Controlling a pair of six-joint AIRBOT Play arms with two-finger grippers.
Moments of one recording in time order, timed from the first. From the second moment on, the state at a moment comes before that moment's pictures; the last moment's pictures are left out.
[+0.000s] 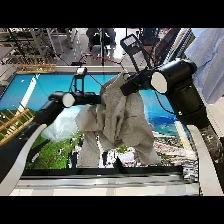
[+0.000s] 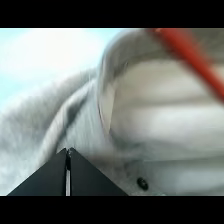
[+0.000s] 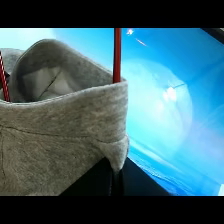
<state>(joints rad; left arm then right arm) -0.38 -1.57 1.58 1.25 -0.69 -1.54 0.54 -1.47 2.01 -1.81 1.31 1.49</state>
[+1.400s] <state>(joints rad) -0.12 -1.65 1.60 0.63 -0.69 -1.27 0.54 -1.47 2.01 -1.78 1.40 1.37</state>
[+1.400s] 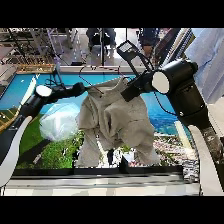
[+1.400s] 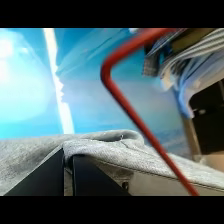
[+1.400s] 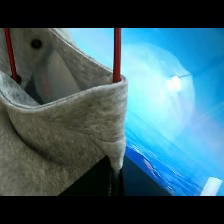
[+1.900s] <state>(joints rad) -0.01 -1.65 1.67 0.52 -0.90 -1.07 0.54 -1.48 2.00 -1.87 1.41 1.10</state>
